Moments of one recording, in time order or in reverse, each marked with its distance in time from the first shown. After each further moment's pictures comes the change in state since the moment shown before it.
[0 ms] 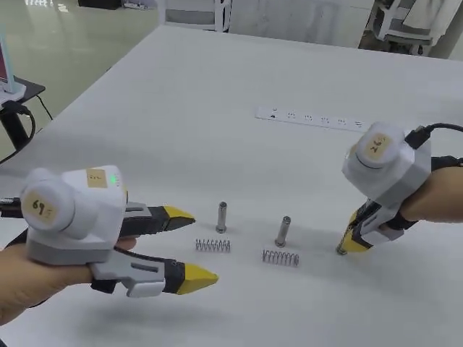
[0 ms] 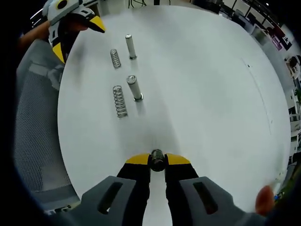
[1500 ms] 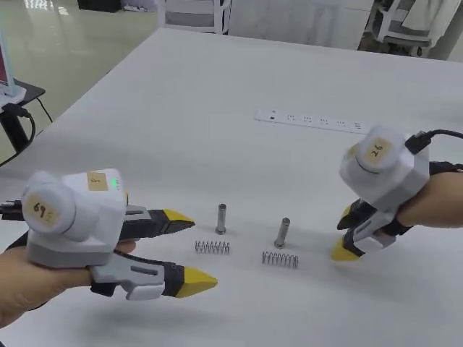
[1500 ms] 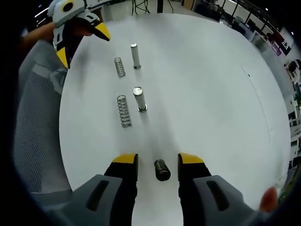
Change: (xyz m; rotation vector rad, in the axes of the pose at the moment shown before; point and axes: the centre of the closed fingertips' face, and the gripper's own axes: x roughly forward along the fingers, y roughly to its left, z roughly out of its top) left arm 0.000 0.000 -0.003 -0.001 0.008 -0.002; right arm -0.001 0.007 0.017 -0.026 -0.079 -0.003
